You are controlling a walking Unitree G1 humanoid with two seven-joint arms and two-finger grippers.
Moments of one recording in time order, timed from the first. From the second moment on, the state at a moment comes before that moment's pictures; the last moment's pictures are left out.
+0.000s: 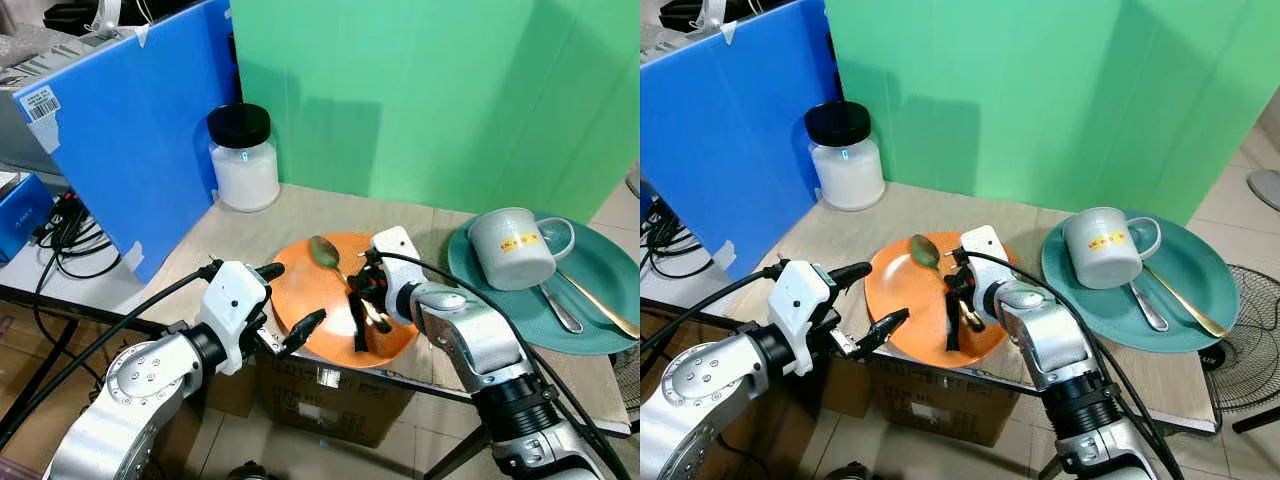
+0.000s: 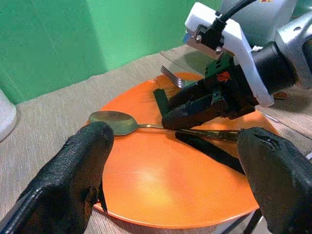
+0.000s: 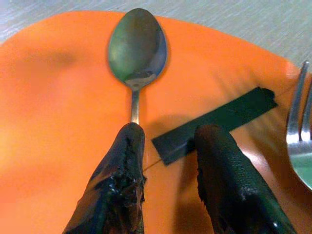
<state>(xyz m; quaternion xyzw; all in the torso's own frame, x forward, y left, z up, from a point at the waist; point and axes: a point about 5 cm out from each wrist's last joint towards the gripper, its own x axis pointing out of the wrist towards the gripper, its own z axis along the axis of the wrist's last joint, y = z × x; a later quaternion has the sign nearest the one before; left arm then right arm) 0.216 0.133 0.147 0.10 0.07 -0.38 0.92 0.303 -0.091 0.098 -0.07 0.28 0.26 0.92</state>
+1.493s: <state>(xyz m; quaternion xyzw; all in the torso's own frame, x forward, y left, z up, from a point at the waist) 0.216 0.130 0.144 0.10 0.08 -0.38 0.91 0.290 -0.083 0.091 -0.11 0.29 0.30 0.90</state>
